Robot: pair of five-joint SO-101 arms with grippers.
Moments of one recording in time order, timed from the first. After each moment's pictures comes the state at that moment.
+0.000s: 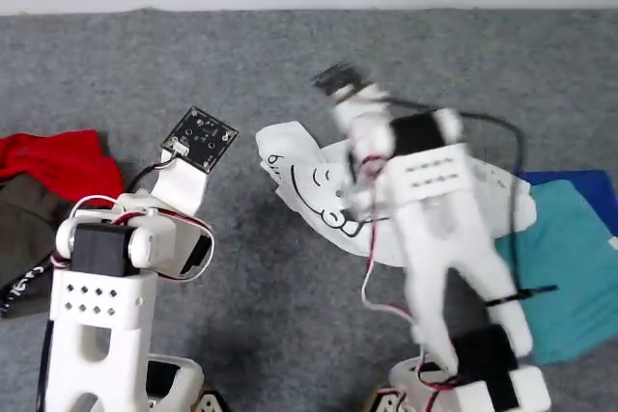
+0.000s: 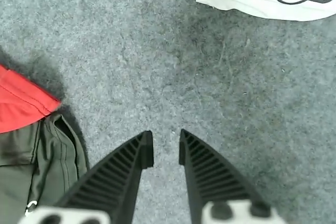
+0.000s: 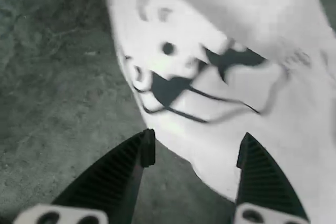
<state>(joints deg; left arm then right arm) 3.3 -44.1 31.2 94.0 -15.3 -20.4 -9.1 7.6 87.6 18.5</state>
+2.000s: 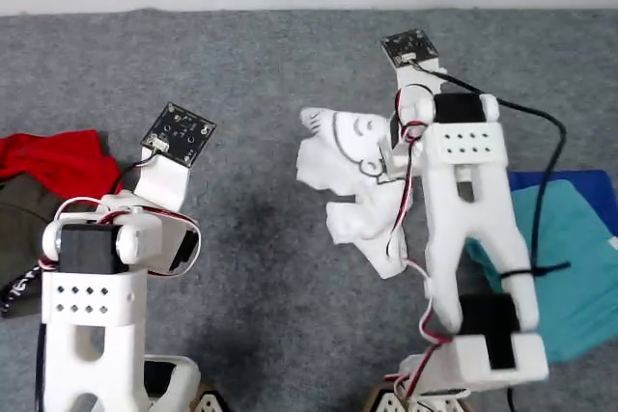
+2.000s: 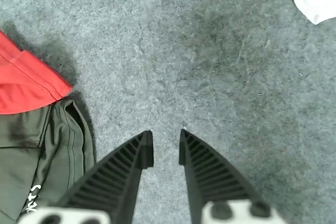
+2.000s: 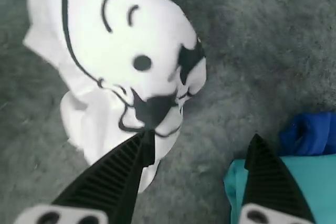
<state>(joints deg) -1.7 -44.1 31.2 94.0 -15.3 -6.9 -1.1 -1.0 82.3 12.0</state>
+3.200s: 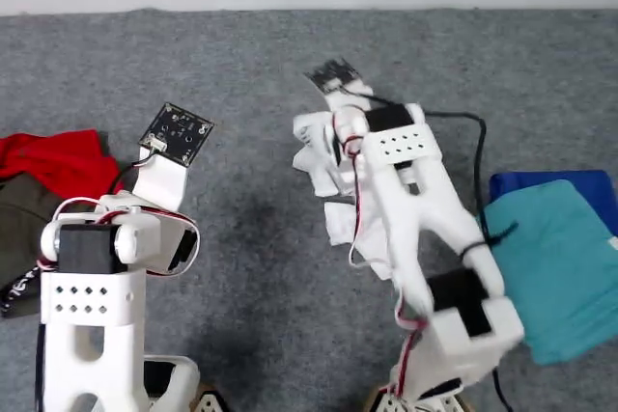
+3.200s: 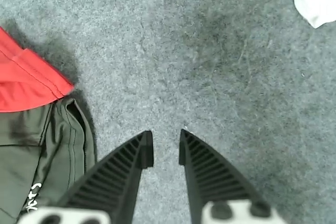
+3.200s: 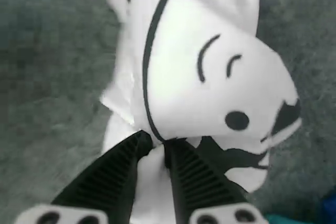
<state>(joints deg) -2.1 -44.1 31.2 94.0 -15.3 -19.5 5.6 -0.2 76.4 14.6</state>
